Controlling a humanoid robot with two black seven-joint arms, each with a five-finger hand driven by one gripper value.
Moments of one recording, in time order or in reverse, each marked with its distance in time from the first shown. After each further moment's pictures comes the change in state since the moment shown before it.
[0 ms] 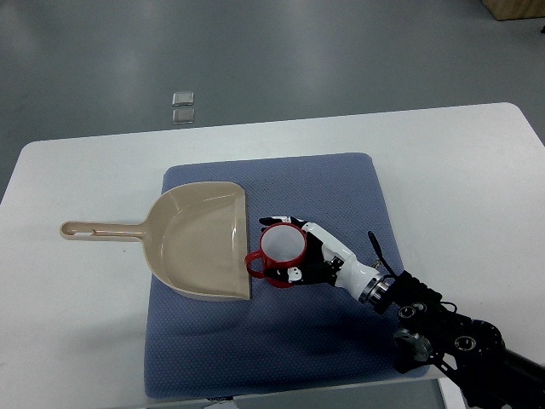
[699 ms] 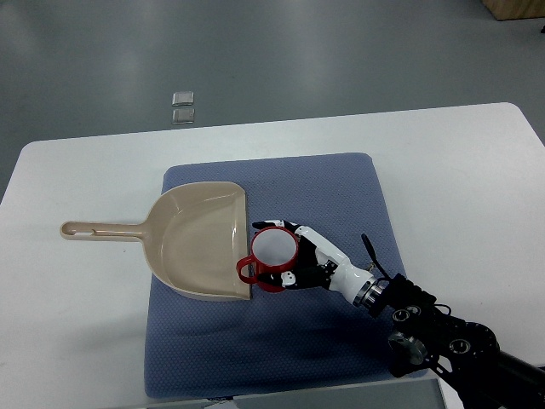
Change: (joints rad) left arm 0.000 0.000 0.000 0.000 0.000 0.000 0.000; right arm -0.001 0.010 -0.015 0.004 -0.007 -0.004 0.000
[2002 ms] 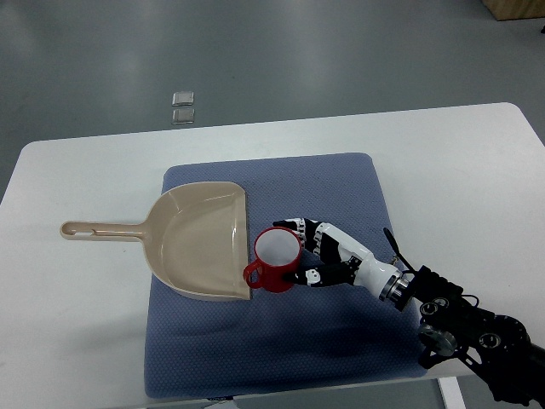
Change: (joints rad) left arm 0.000 0.000 0.000 0.000 0.000 0.000 0.000; right arm 0.000 -0.118 0.003 0.046 -0.007 0.048 0.000
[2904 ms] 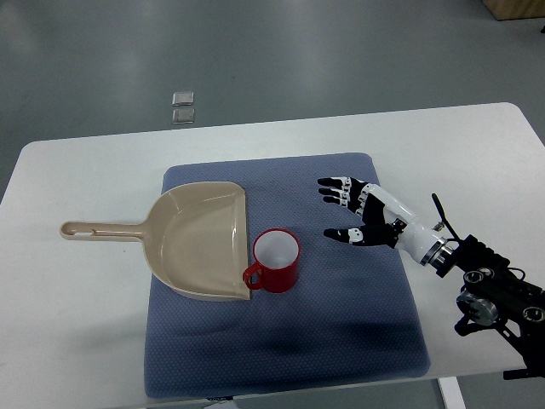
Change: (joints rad) left arm 0.000 0.000 0.000 0.000 0.000 0.000 0.000; right arm 0.020 -0.126 0.149 0.038 0.017 0.032 0.000
